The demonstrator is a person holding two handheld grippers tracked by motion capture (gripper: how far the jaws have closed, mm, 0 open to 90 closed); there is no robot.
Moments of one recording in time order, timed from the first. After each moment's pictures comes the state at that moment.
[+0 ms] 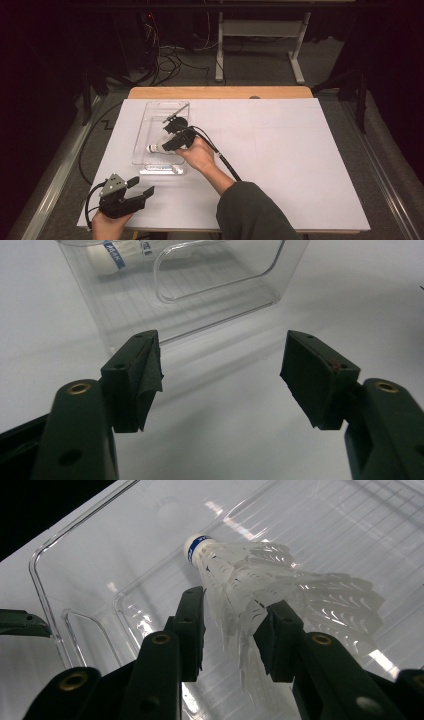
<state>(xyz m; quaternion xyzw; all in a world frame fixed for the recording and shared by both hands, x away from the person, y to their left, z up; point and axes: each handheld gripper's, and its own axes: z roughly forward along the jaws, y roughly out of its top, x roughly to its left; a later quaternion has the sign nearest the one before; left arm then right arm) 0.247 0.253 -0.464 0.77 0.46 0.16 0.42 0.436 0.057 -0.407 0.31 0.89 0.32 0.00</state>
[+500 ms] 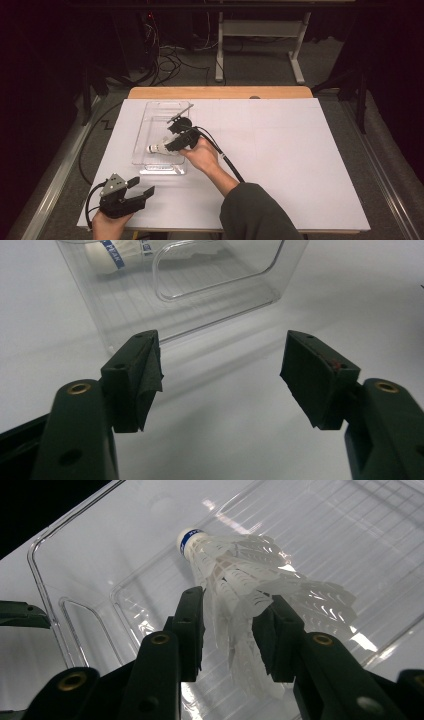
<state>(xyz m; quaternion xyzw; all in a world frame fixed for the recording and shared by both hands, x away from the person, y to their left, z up) 0.247 0.253 -0.464 0.77 0.46 0.16 0.42 0.435 0.045 -0.407 0.32 0.89 0.33 0.00</state>
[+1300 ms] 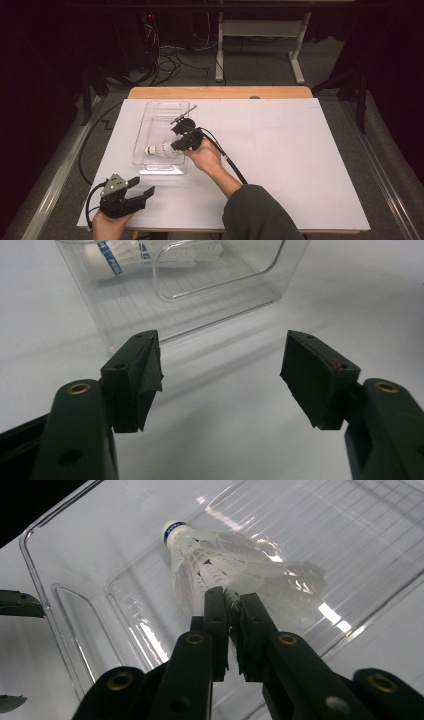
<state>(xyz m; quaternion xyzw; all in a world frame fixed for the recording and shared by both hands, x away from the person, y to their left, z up) 0.248 0.252 -0.464 0.77 0.46 0.16 0.42 0.433 0.037 -0.409 0.32 0.89 0.32 0.01</state>
